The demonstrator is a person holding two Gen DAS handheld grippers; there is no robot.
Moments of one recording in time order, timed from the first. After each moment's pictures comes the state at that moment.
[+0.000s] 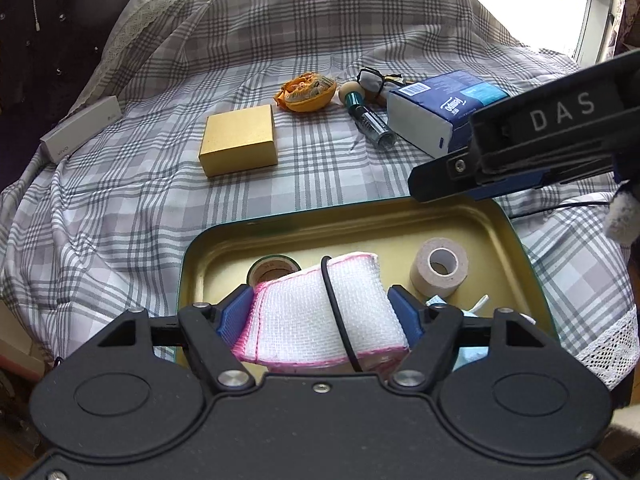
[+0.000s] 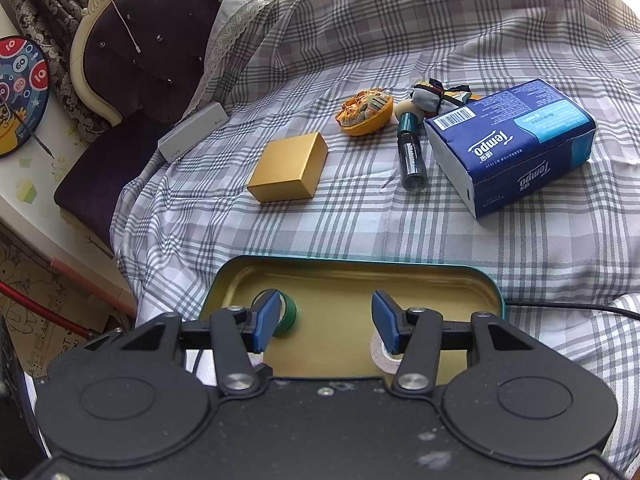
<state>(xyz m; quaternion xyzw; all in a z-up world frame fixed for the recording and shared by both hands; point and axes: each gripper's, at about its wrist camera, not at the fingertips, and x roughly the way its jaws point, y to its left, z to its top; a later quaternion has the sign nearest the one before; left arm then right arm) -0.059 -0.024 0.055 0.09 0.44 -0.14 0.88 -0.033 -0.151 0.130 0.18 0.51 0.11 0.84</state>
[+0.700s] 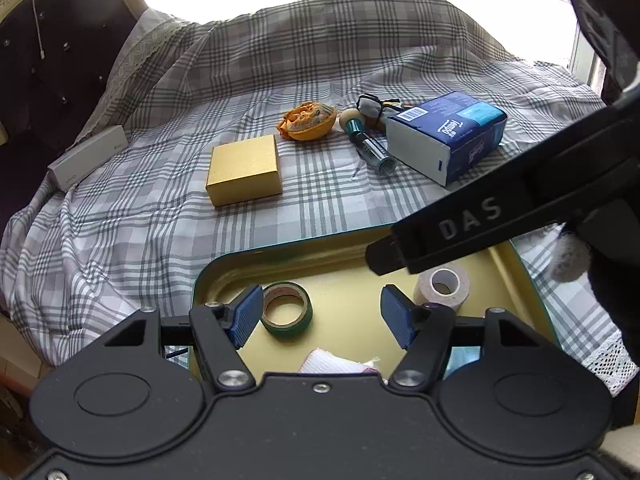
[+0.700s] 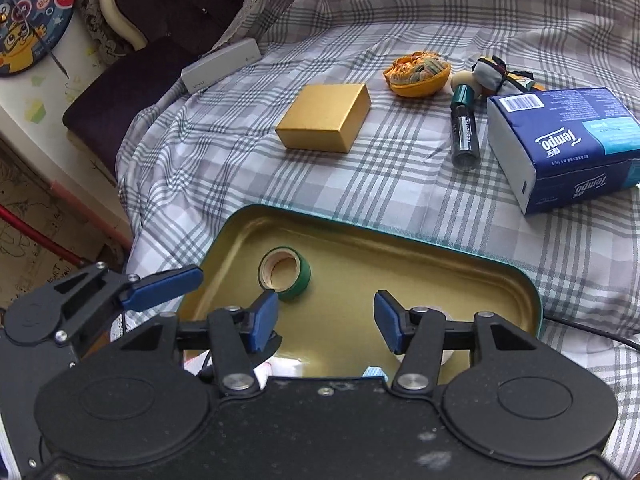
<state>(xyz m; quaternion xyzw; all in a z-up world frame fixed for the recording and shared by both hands) -0.060 -0.020 0.066 0.09 0.40 -0.14 0.90 -0.016 -0.123 0.114 0.11 0.54 0.15 0.82</state>
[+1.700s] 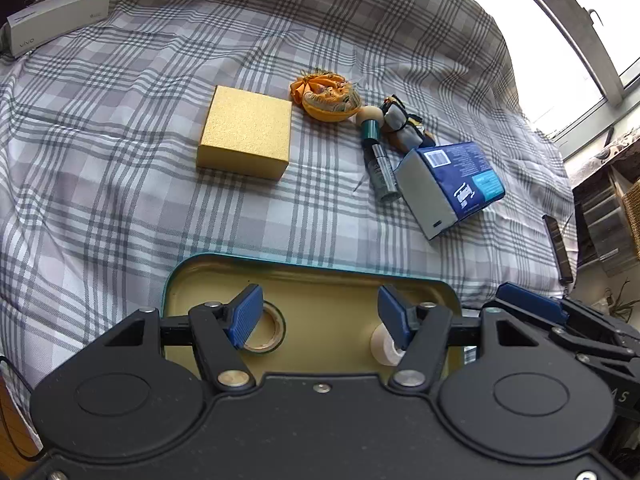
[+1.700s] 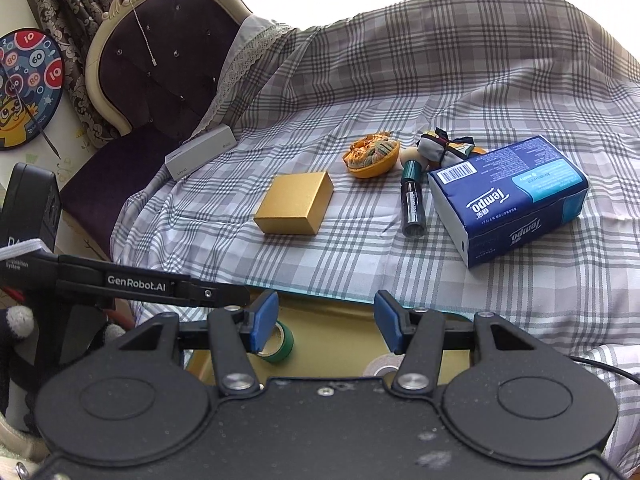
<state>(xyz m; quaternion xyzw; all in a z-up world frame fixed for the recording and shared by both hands) 0.053 0.044 0.084 -0.13 0.54 -0.20 0.81 -0.030 -0.154 0.158 0.15 0.46 0.10 0.87</state>
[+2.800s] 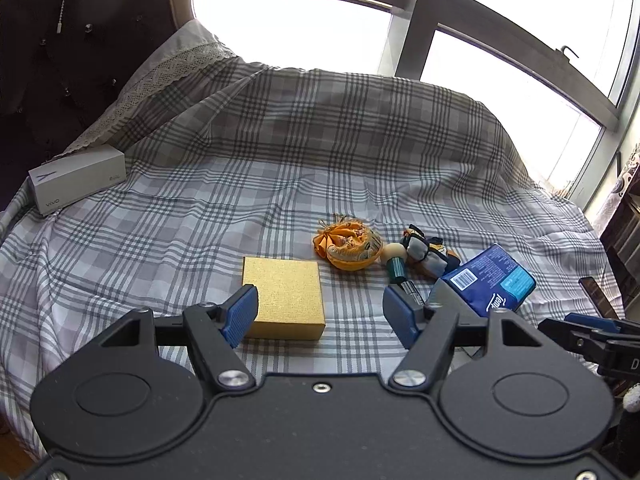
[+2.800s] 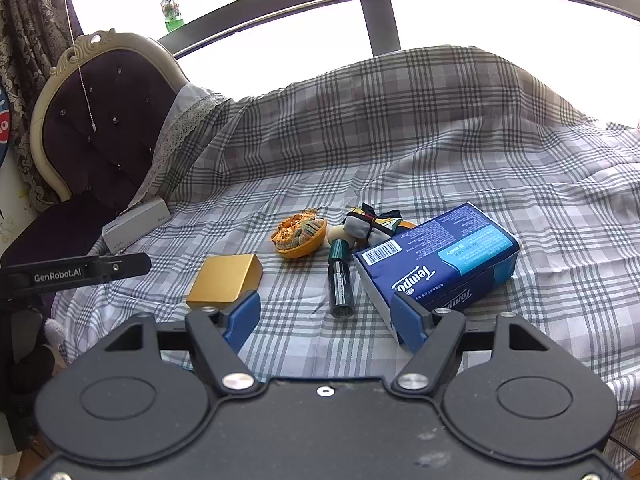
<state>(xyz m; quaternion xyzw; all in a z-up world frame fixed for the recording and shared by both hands) 0.075 0.038 0.116 -0.05 0.37 -0.17 0.91 -0.007 -0.174 0.165 0.13 0.40 -0.01 0.91</state>
